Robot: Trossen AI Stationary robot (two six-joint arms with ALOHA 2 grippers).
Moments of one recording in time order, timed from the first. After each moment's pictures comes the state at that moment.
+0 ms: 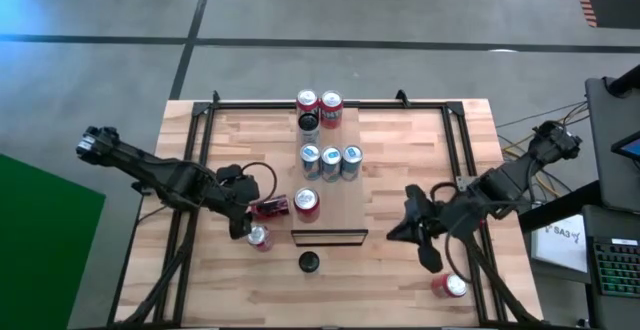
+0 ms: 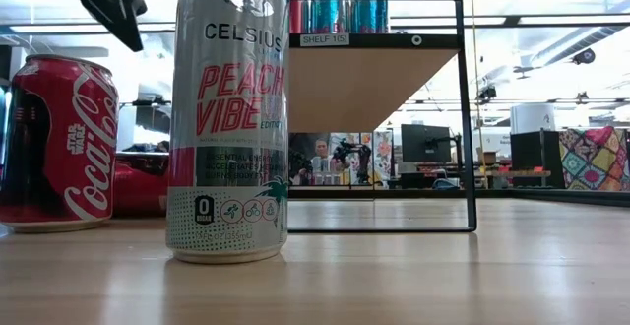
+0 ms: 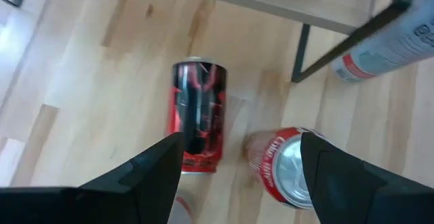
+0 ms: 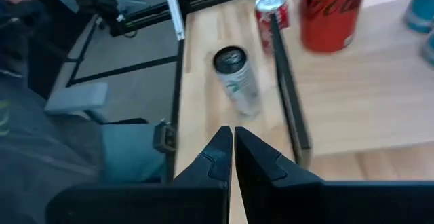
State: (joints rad) left arm -0.40 1.17 1.09 -1.04 -0.27 -0.64; right arm 0.61 1.23 1.30 -0.69 0.25 0.63
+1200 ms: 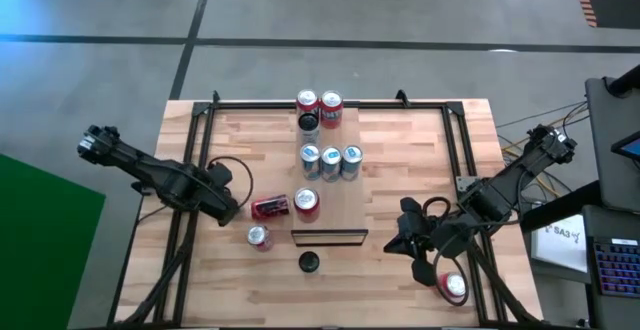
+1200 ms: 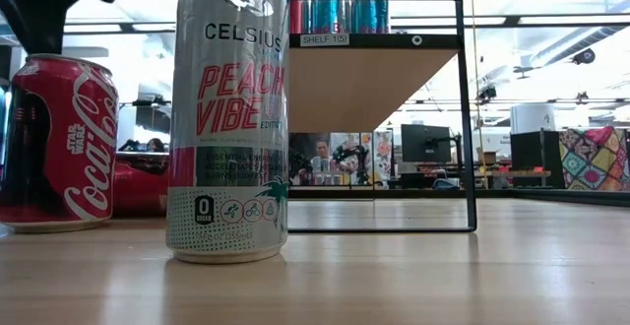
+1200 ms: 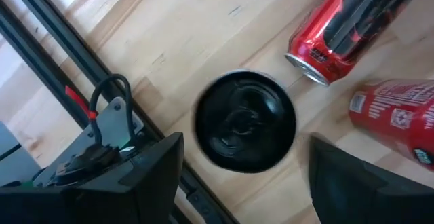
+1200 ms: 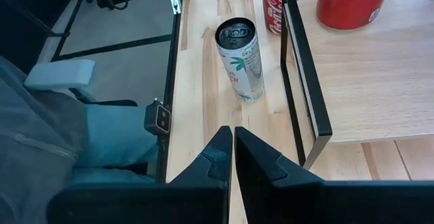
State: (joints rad) left arm -0.43 1.18 1.11 -1.56 -0.24 -1.29; right arm 0.65 1.31 1.30 -0.69 0.27 0.64
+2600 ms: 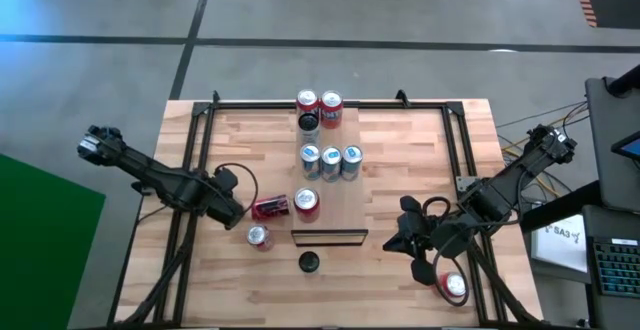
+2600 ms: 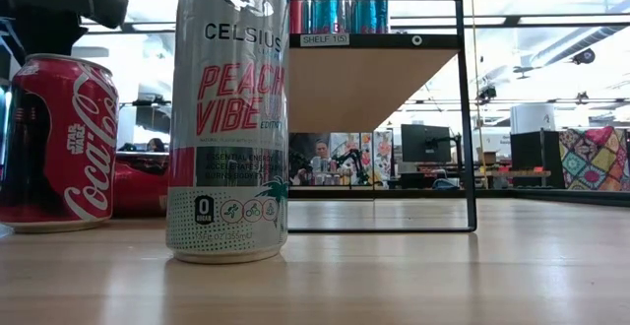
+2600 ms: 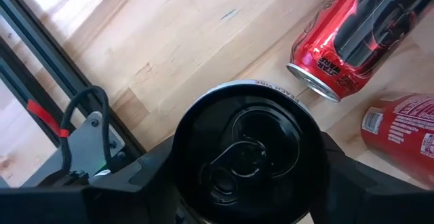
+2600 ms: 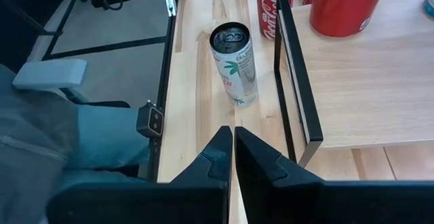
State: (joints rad) left arm -0.43 1.18 0.96 -1.40 -0.28 -1.29; right arm 0.65 1.31 1.30 -0.69 0.29 0.61
